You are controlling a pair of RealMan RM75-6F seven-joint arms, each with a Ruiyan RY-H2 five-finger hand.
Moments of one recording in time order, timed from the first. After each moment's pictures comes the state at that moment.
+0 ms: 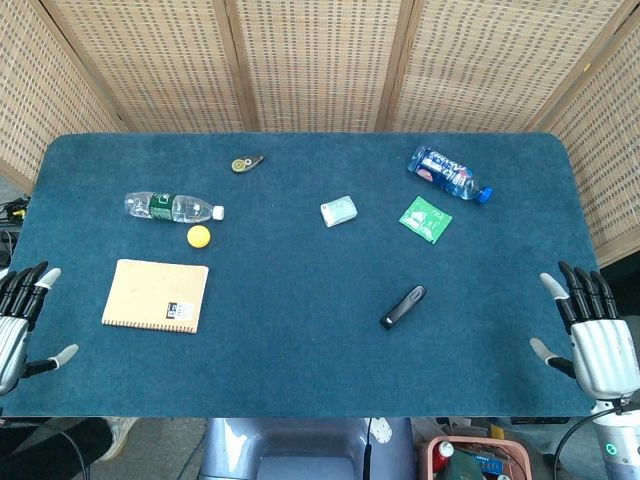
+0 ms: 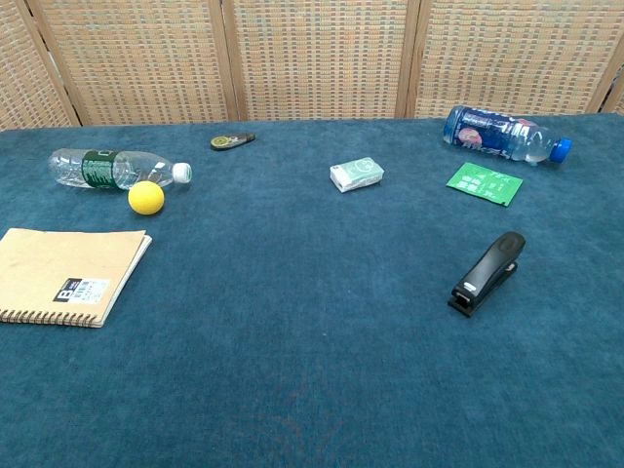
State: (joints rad) left arm -0.11 -1.01 -0.01 -1.74 1.57 1.53 0.03; right arm 0.10 -1.13 0.09 -1.59 -1.62 1.60 -0.08
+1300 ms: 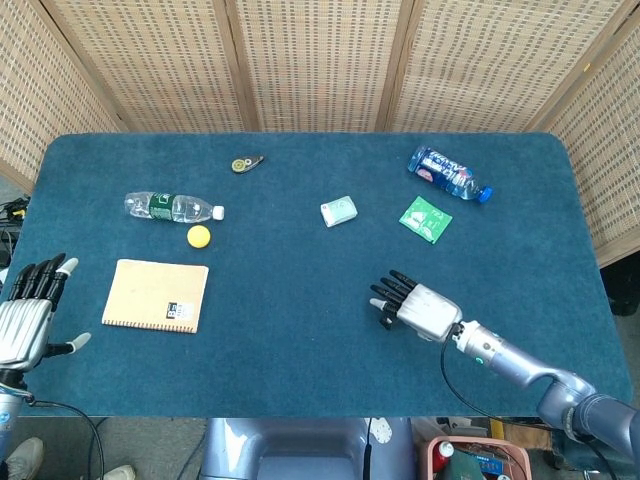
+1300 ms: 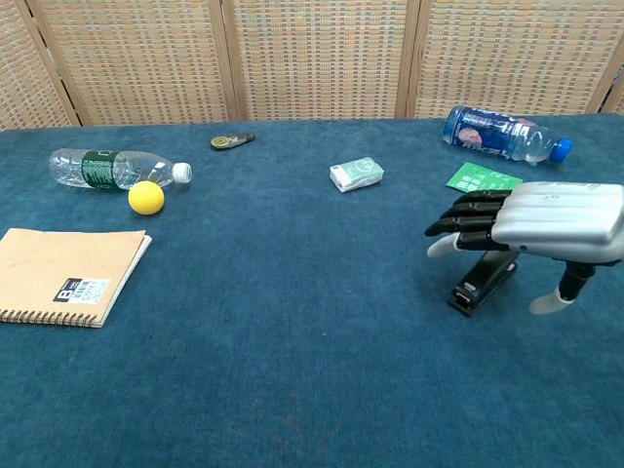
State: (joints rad) left arm -0.19 -1.06 -0.07 -1.76 1.37 1.37 0.17; right arm 0.70 -1.45 -0.04 -1.04 -1.98 1.01 0.06
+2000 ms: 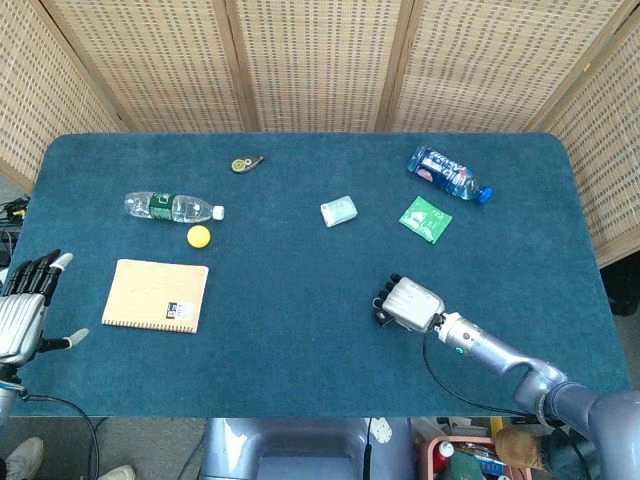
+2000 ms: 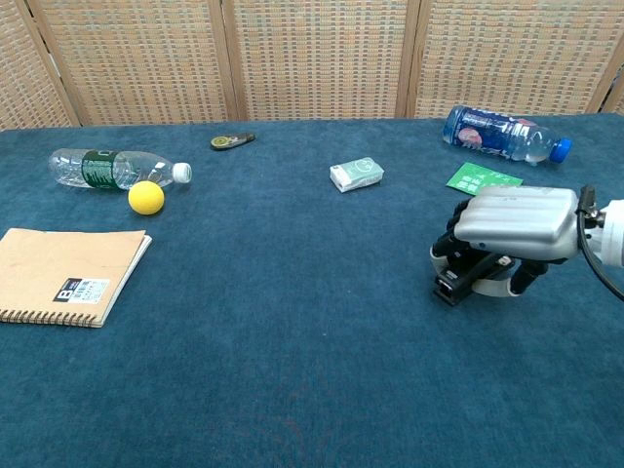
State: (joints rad) left arm -0.20 -1.03 -0.08 -1.75 1.36 1.33 0.05; right arm 0.76 -1.56 -0.04 -0.94 -1.90 1.00 0.09
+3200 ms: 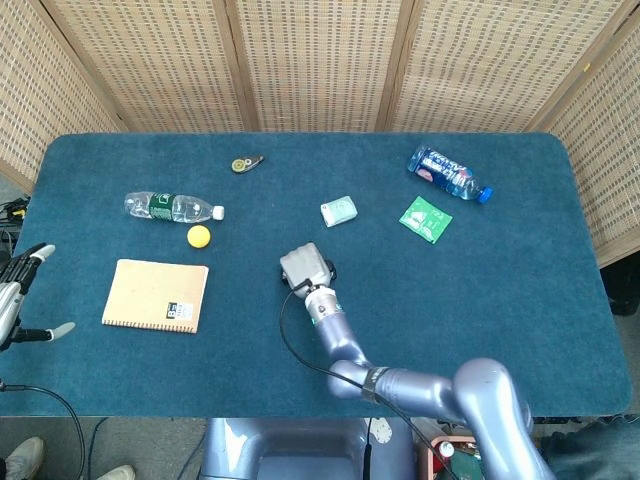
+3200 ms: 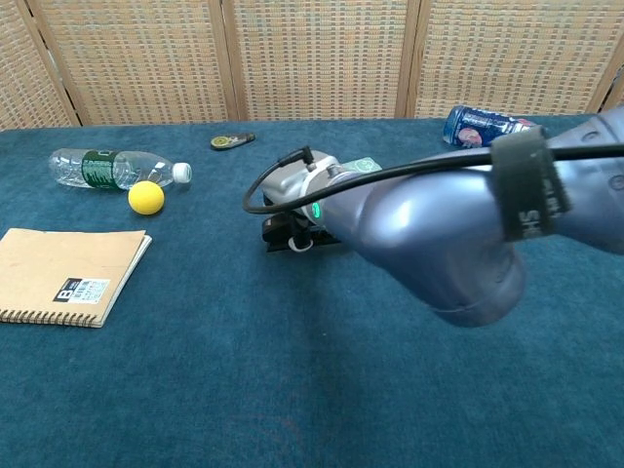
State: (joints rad) left arm -0.24 -0.91 -0.09 -1.69 1.35 1.18 -0.29; right arm 1.27 -2.02 0.40 -1.06 -0.41 0.89 -1.20
